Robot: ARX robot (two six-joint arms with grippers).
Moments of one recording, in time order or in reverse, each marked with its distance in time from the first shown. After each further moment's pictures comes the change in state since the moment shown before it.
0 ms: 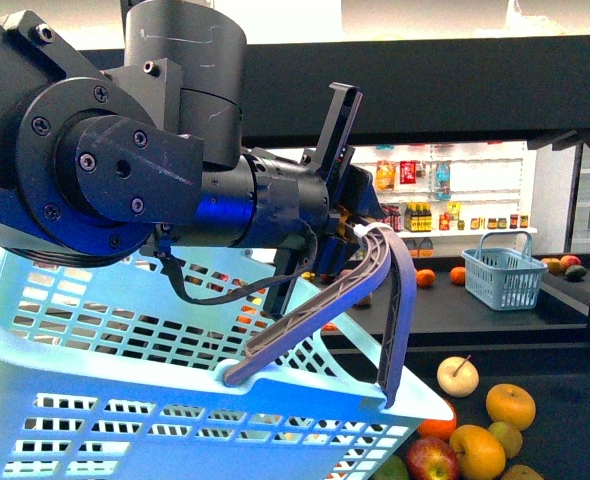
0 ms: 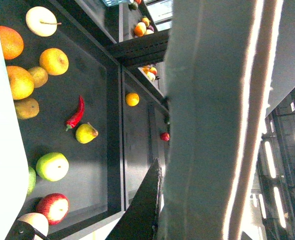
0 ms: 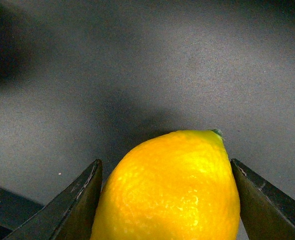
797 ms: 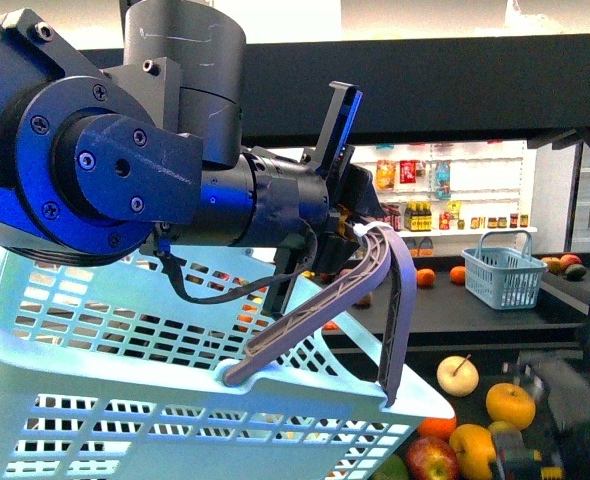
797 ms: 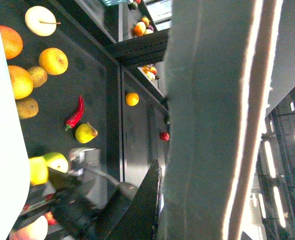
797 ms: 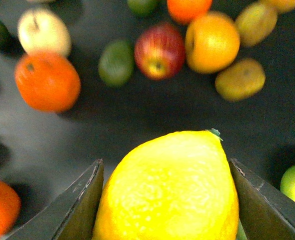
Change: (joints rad) left arm 0.000 0.000 0.000 0.000 0.000 0.001; right arm -0.201 -0.448 0.087 -0.173 -0.043 0.116
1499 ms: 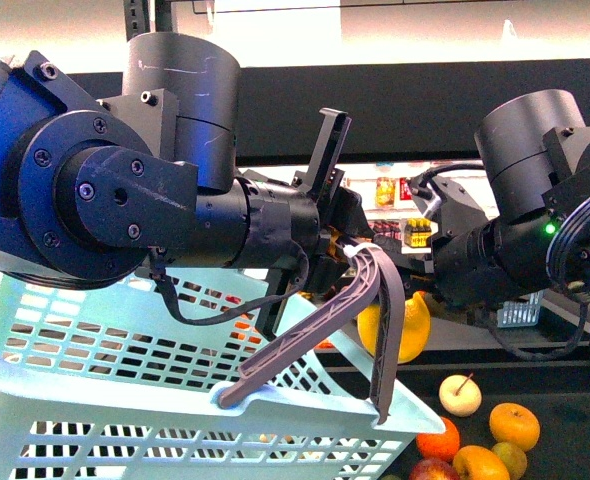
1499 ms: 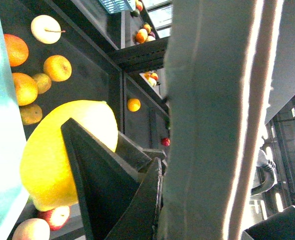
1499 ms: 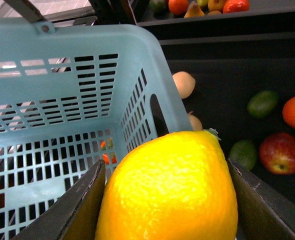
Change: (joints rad) left arm 0.008 0.000 0.000 0.000 -0.007 0.000; right arm 0.243 -0.226 0.155 -0.105 -0.058 0.225
